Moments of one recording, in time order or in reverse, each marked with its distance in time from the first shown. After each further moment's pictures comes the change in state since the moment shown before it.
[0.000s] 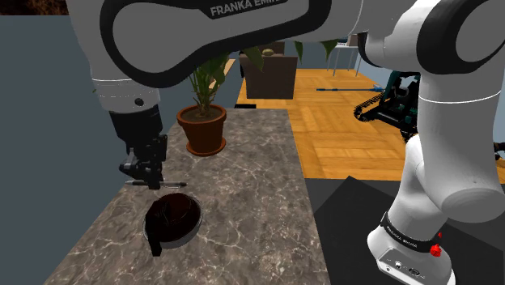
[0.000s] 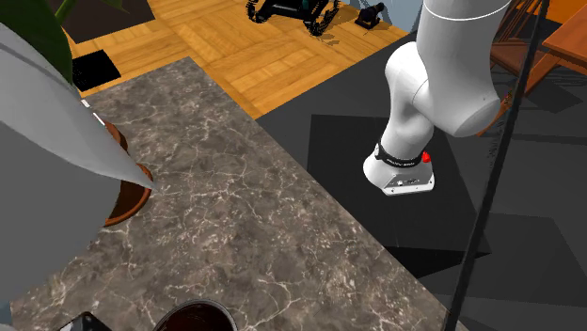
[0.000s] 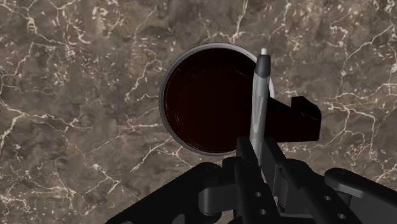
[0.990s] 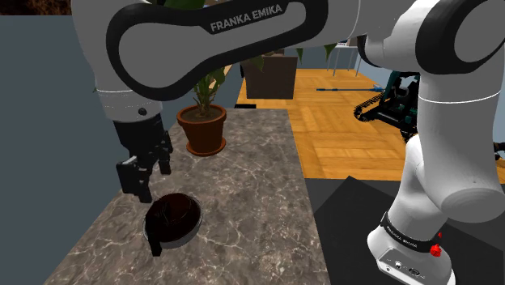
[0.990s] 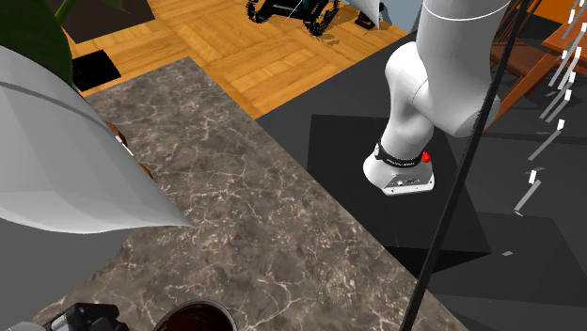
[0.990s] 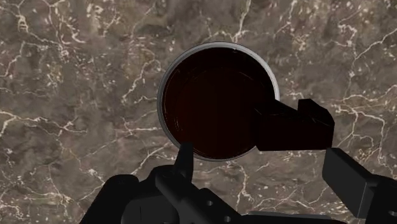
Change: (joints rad) arm -0.003 0.002 -0.002 -0.039 -0.001 0.041 -0.002
